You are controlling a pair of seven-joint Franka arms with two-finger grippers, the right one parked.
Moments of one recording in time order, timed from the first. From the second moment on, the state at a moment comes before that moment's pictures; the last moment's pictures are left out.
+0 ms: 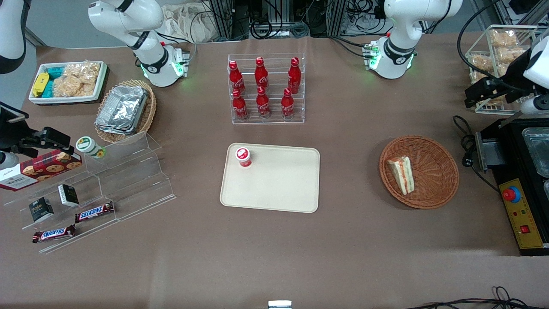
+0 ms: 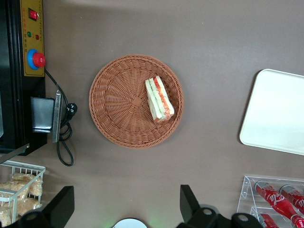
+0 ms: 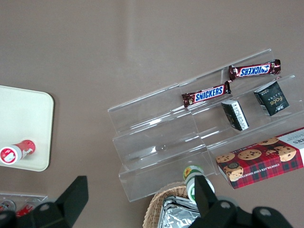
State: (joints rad) arm -0.03 -0.09 -0.02 -1.60 0.00 1.50 -0.15
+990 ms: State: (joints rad) arm -0.03 0.13 -0.03 -1.60 0.00 1.57 -0.26
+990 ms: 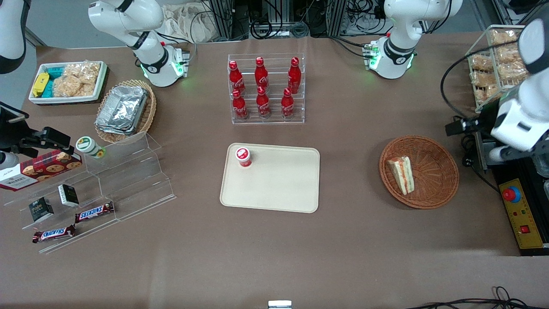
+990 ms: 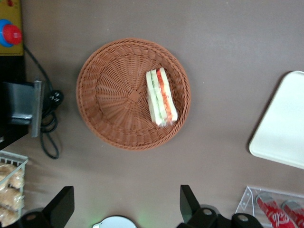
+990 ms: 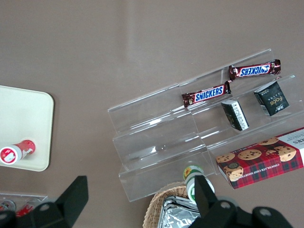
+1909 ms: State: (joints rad) arm -0.07 0.34 -0.03 -1.89 0.00 2.05 -0.49
